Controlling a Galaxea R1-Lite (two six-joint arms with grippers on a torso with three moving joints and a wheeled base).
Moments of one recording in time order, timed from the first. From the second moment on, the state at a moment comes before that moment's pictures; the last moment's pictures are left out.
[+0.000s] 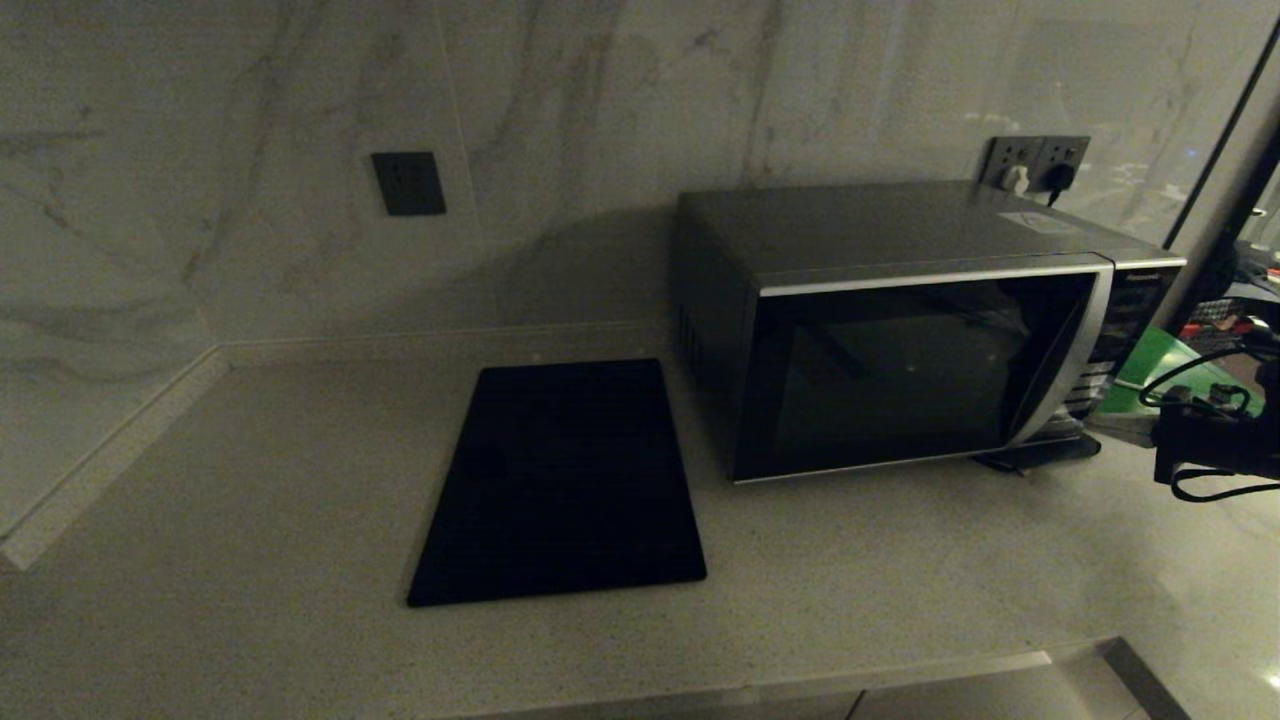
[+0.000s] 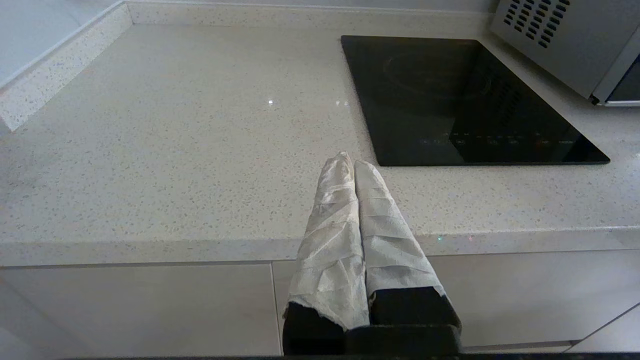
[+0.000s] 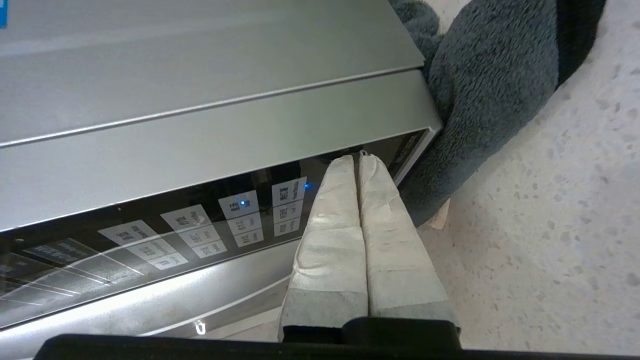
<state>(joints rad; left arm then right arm) 0.00 0.00 0.00 -0.01 0.03 -0.07 -0.60 2.59 -1.97 0.02 1.07 0.98</state>
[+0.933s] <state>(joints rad) 0.00 0.00 0.00 -0.01 0.03 -0.07 -0.58 2.59 -1.96 0.04 1.07 0.98</state>
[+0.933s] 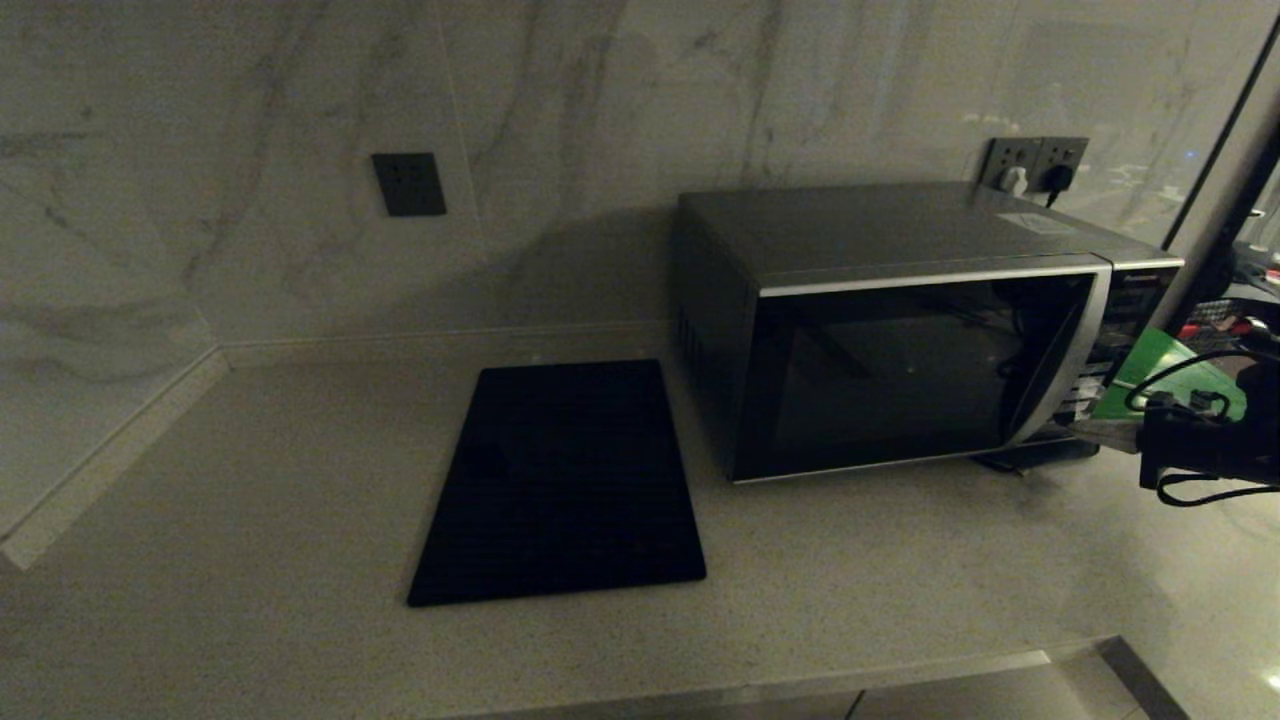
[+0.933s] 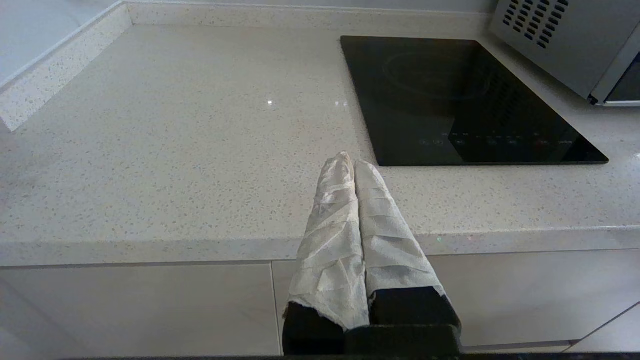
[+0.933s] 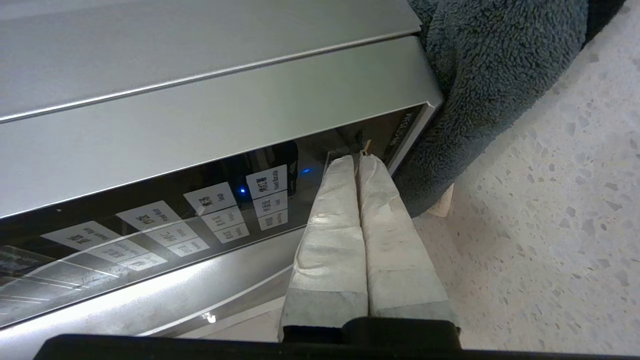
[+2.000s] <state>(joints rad) 0.00 0.00 0.00 -0.01 0.03 -0.07 -0.76 1.69 -1.46 0.24 1.01 0.91</state>
